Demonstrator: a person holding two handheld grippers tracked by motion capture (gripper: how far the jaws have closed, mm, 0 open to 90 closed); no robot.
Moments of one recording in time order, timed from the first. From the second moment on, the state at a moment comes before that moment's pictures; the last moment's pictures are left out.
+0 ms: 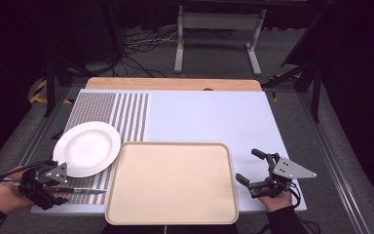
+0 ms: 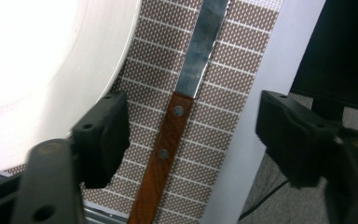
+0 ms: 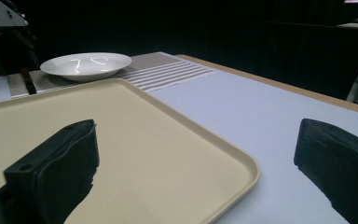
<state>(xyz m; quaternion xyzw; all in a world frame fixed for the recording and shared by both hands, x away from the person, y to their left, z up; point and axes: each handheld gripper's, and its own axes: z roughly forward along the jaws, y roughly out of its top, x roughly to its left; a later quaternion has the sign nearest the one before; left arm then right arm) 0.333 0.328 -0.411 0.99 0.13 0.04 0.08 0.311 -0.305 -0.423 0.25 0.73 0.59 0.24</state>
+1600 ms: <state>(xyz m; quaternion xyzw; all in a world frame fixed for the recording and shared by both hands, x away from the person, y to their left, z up) 0.356 0.322 -0.423 1.00 0.01 0.01 -0.01 0.308 -0.307 -0.424 0.25 0.73 0.59 0.23</state>
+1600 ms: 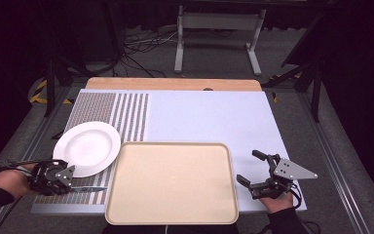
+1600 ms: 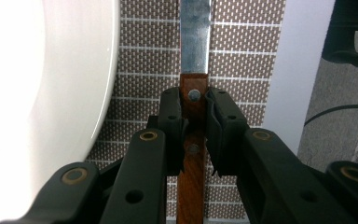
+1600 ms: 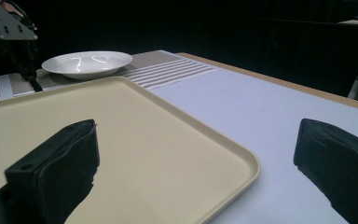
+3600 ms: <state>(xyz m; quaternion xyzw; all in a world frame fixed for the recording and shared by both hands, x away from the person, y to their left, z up) 0.355 0.254 -0.339 0.89 0.35 -0.04 0.28 0.309 -0.311 -0.423 0.26 0.73 0.59 0.24</state>
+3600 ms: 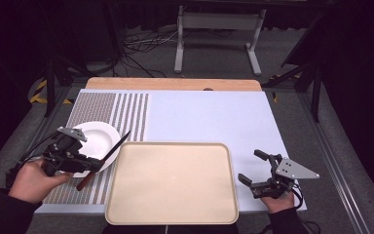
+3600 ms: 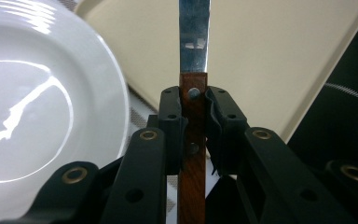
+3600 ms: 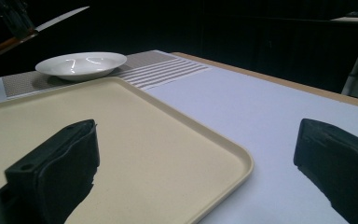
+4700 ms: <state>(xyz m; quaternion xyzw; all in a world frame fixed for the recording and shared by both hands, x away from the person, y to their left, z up) 0.364 0.189 -0.385 0.88 0.38 -0.11 0.27 0.308 -0.314 -0.423 0.27 0.73 0.59 0.24</state>
